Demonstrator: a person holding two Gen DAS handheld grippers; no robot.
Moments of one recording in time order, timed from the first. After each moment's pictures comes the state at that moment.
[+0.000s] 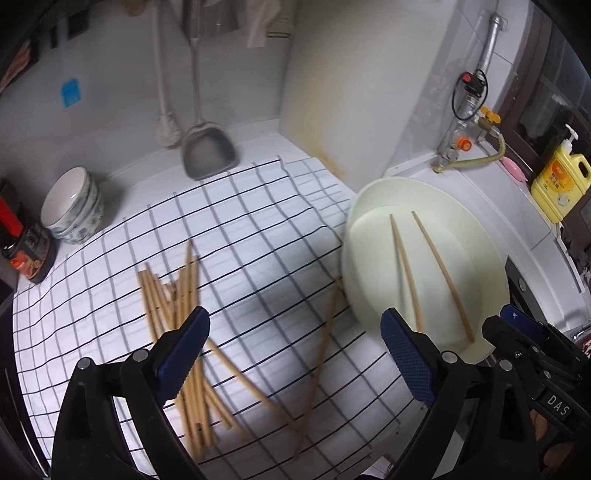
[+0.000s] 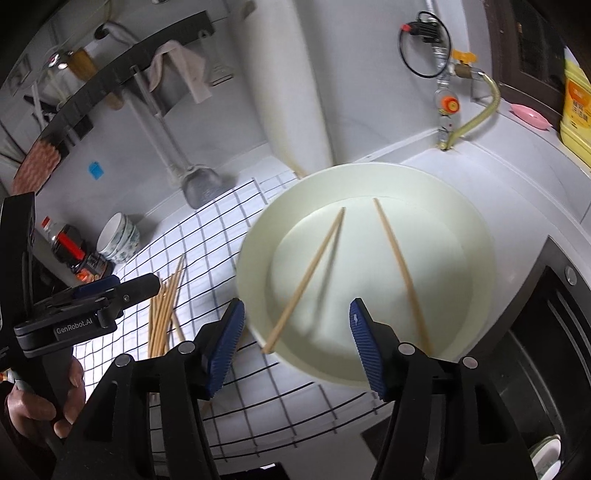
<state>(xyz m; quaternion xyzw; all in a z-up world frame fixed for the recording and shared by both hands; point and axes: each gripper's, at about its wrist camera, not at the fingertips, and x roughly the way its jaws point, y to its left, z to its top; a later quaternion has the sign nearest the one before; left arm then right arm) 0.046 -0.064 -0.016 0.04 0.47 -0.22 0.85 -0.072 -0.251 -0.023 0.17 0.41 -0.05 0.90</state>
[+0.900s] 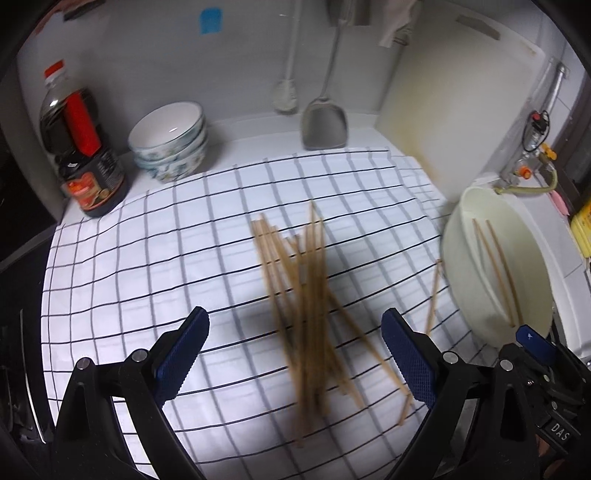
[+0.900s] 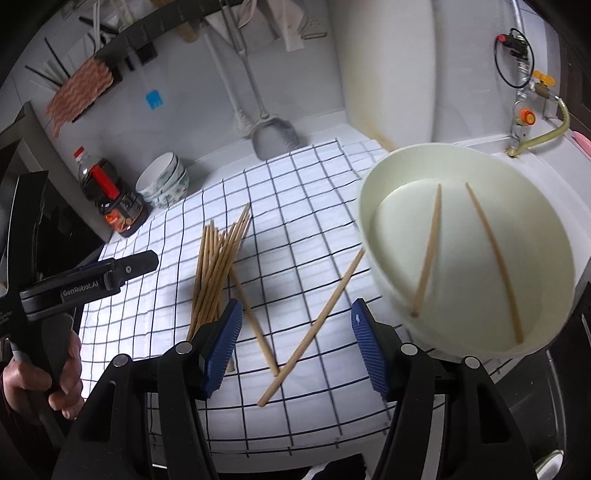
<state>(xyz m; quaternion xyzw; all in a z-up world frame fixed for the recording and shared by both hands) 0.044 0.067 -0.052 0.00 0.49 -0.12 0.86 -0.056 -0.142 -0.048 0.12 0.44 0.03 0.89</state>
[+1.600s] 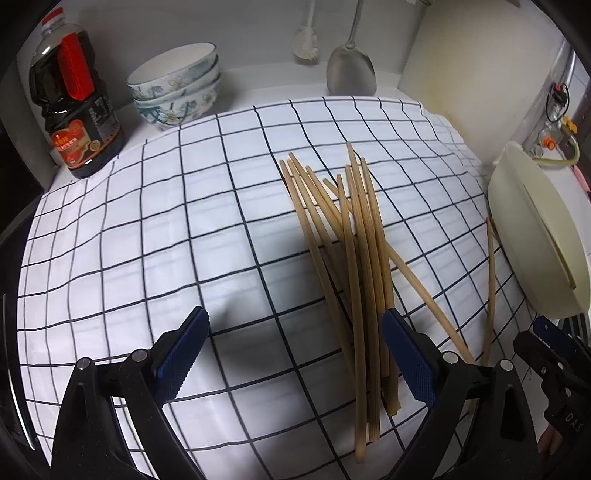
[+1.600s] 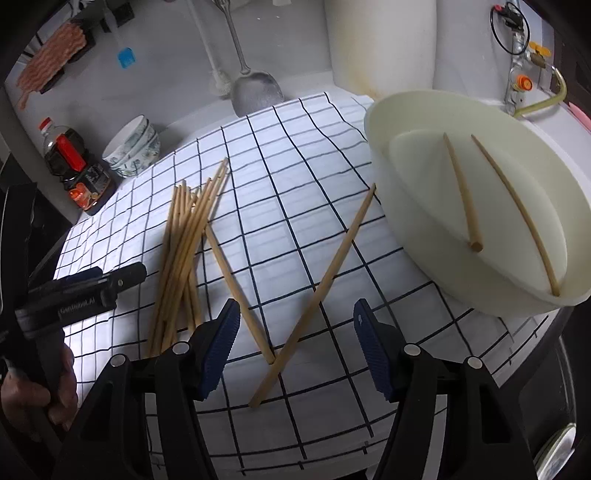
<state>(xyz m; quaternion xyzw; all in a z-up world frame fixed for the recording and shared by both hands) 0.051 0.082 -0.131 0.02 0.52 -0.12 0.85 -0.046 -0.119 -0.115 0.11 0.47 -0.02 0.87</state>
